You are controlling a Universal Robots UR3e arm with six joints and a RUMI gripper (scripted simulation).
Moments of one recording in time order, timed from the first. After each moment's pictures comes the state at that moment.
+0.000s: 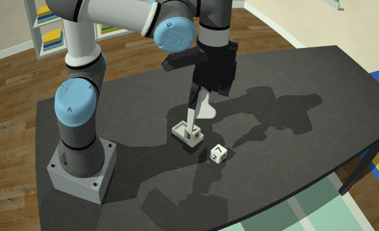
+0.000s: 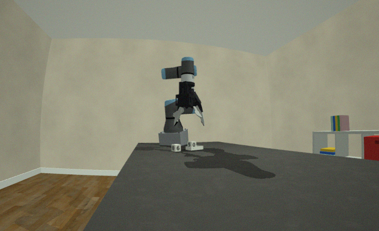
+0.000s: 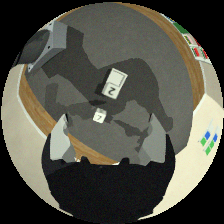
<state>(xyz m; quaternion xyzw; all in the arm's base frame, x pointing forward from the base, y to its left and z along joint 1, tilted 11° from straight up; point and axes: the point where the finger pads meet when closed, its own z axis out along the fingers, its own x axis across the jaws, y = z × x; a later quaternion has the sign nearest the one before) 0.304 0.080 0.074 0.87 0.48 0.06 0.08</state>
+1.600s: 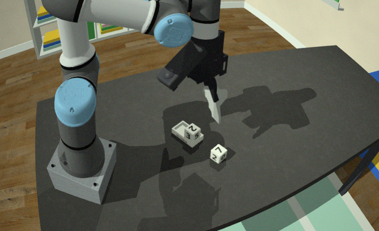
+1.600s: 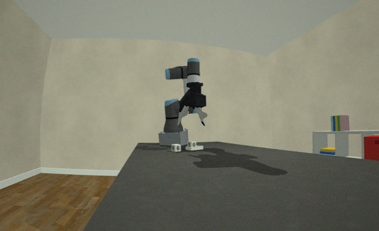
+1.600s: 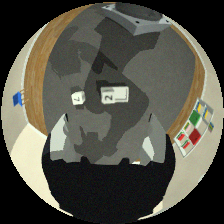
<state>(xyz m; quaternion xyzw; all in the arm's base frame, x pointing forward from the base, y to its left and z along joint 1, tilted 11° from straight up) 0.292 0.096 0.071 0.49 0.87 0.01 0.09</state>
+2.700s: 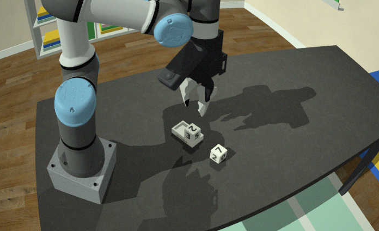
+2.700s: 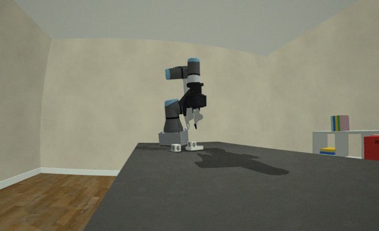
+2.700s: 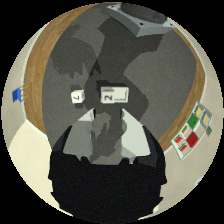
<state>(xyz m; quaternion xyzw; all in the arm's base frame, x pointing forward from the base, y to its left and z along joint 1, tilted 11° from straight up) 0.292 0.097 0.071 0.47 0.88 0.01 0.09</state>
